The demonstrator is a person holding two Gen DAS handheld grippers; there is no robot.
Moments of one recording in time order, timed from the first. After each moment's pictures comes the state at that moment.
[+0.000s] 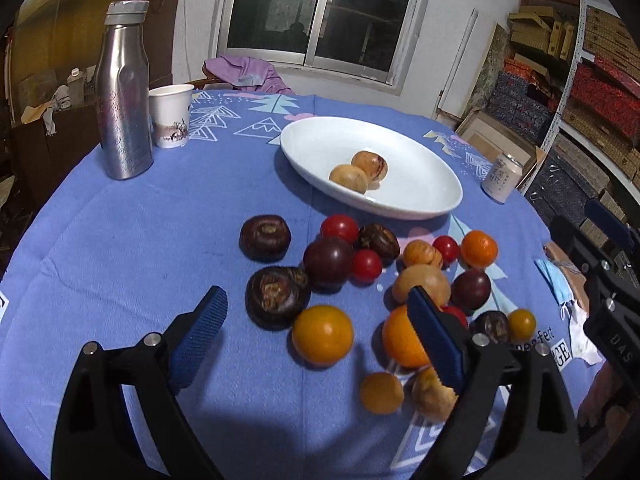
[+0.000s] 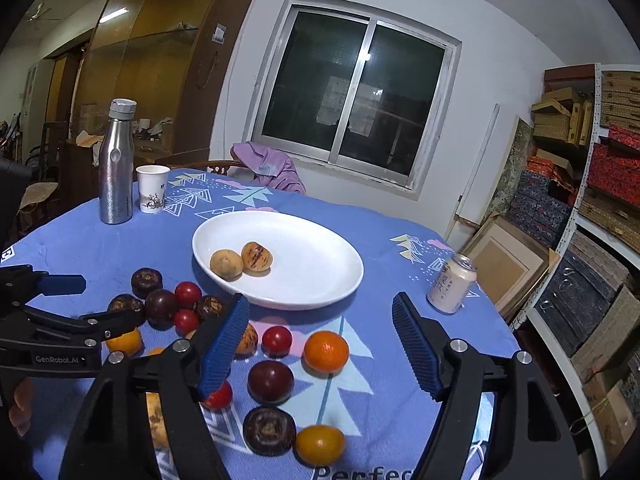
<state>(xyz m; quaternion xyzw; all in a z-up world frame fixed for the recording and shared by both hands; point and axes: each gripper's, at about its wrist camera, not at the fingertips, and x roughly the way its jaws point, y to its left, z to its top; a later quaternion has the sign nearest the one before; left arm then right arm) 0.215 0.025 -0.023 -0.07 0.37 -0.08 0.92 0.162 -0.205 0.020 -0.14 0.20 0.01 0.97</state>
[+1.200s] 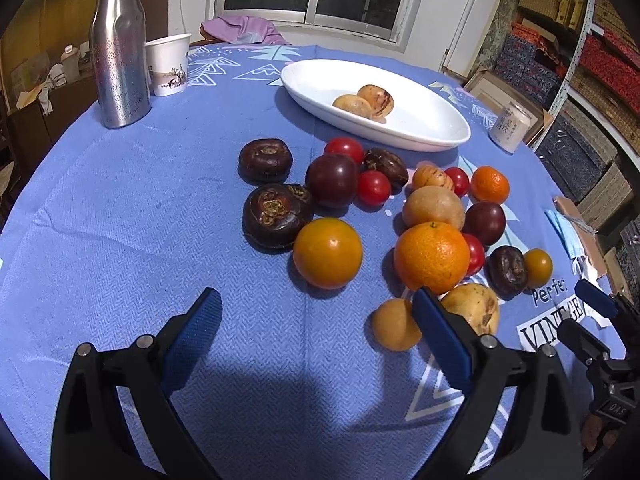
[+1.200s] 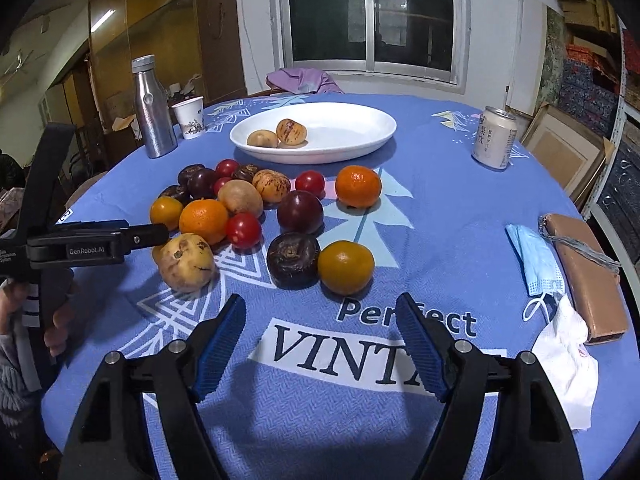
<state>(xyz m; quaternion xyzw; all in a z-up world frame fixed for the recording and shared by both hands) 0.210 0.017 -0.050 -0.05 0.44 -0.07 0.90 0.128 -0.260 -0.048 -0.02 0.37 0.12 0.92</state>
